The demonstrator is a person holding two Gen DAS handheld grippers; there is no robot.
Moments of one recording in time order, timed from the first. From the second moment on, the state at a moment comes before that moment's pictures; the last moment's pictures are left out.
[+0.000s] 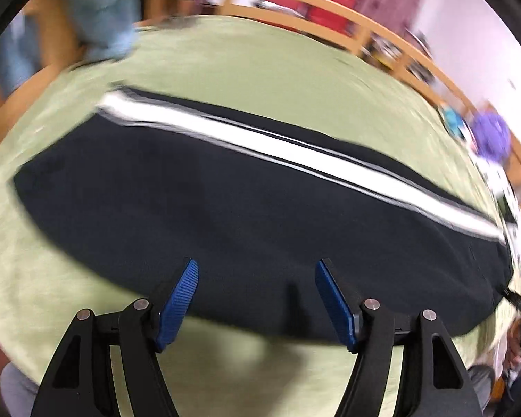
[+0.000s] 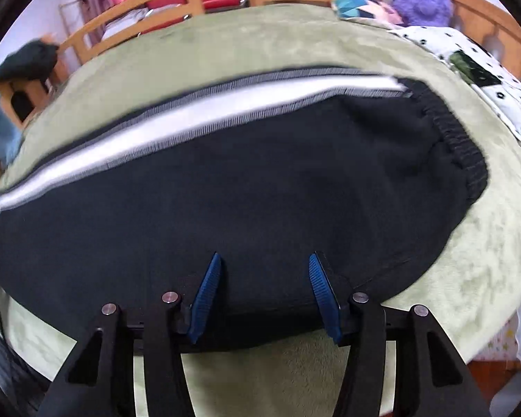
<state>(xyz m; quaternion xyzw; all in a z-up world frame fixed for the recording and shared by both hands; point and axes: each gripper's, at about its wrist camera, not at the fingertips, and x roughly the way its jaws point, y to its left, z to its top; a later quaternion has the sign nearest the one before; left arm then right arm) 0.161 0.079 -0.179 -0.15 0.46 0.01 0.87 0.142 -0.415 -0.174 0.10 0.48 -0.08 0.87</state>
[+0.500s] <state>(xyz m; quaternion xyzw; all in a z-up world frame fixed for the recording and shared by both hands) 0.175 0.265 -0.237 -0.34 0.41 0.06 0.84 0.091 -0.345 -0.178 0.22 0.43 -0.03 0.88</state>
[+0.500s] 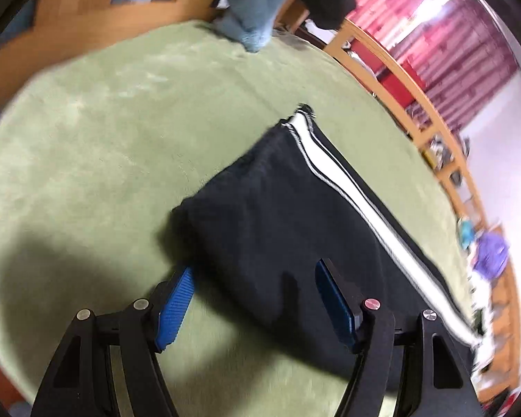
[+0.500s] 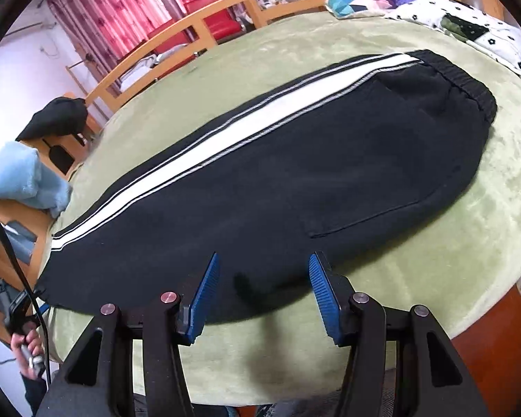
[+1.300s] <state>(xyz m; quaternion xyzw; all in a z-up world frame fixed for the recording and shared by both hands) 0.205 0.145 -0.098 -0.20 0.30 -0.03 0.93 0.100 -0.328 -0.197 0.21 0.45 0.03 0.87</state>
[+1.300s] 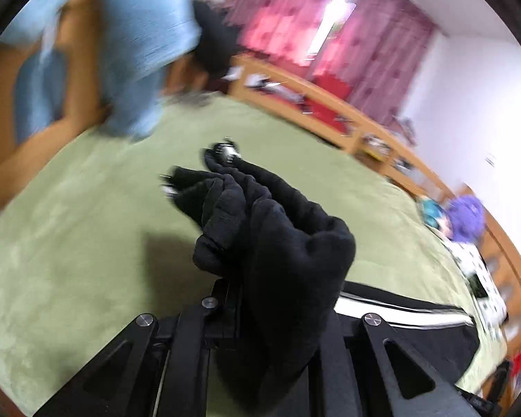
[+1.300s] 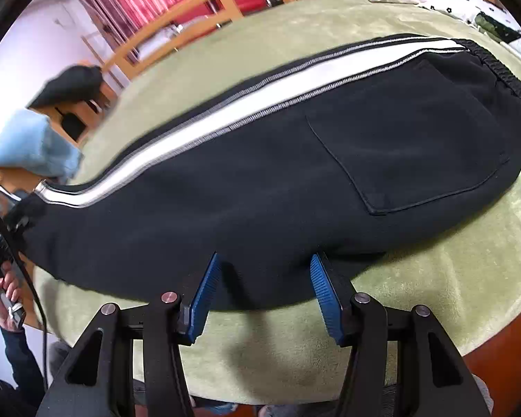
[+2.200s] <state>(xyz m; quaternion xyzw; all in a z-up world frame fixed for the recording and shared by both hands) 0.197 -0.135 -0.139 -0.12 0.44 -0.24 0.86 0.043 -0.371 -0.177 0.21 0.37 0.01 0.90</state>
